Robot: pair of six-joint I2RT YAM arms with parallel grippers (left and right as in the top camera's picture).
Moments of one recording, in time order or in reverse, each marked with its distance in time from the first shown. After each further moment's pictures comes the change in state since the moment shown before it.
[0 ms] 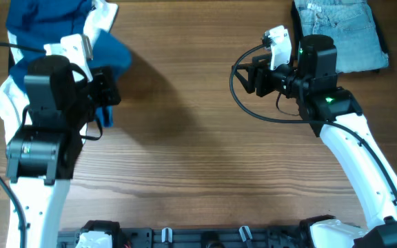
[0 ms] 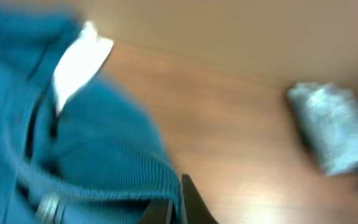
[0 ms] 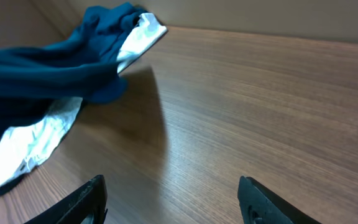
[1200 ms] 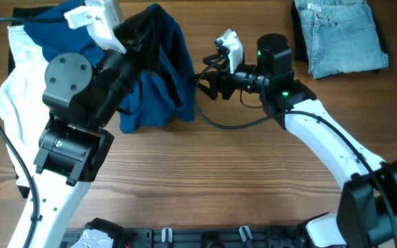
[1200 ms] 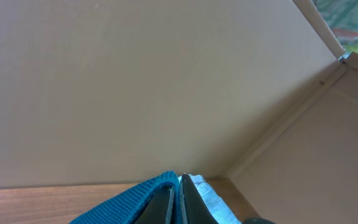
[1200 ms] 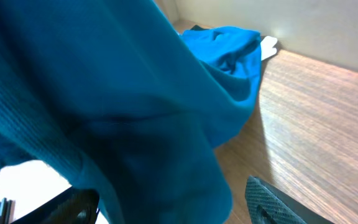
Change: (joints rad) left arm -0.277 0.039 0.011 0.645 0.046 -0.167; right arm 0.172 0.220 0.000 0.366 -0.243 -0.037
